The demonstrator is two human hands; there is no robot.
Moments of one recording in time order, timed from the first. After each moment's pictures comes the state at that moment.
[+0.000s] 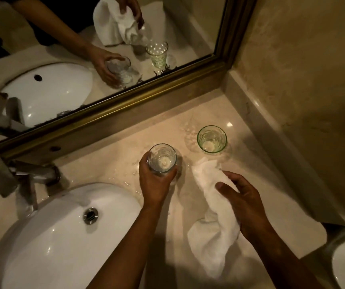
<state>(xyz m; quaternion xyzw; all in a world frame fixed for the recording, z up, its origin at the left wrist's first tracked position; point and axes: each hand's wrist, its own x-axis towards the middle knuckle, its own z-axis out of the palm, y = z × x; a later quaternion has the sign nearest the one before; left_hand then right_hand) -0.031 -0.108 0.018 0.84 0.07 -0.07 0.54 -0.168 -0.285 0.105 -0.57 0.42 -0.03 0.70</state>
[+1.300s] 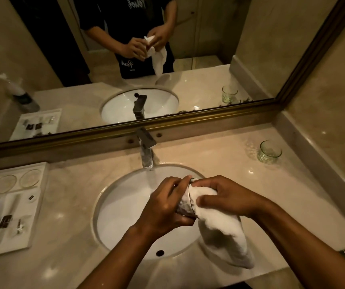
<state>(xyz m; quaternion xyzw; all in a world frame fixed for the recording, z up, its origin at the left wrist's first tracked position) -0.148 0.207 0.195 0.86 -0.36 0.12 0.33 -0.160 -0.006 0.282 -0.83 -0.06 0.26 0.49</state>
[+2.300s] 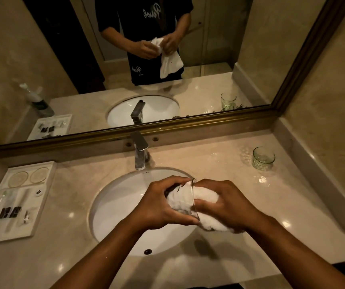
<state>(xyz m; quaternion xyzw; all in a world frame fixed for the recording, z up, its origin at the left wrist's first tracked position) -0.179 0.166 0.261 0.80 -0.23 -0.13 0.55 -0.213 -0.049 0.286 -0.87 -0.10 0.07 0.48</state>
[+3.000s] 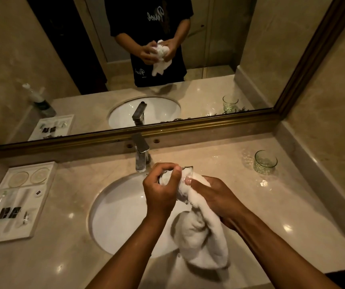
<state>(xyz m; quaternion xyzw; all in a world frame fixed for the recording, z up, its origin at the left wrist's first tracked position) -0.157 0.123 0.243 0.73 -0.02 0.16 0.66 -0.187 -0.026 0.279 -0.71 0.08 0.15 0.68</state>
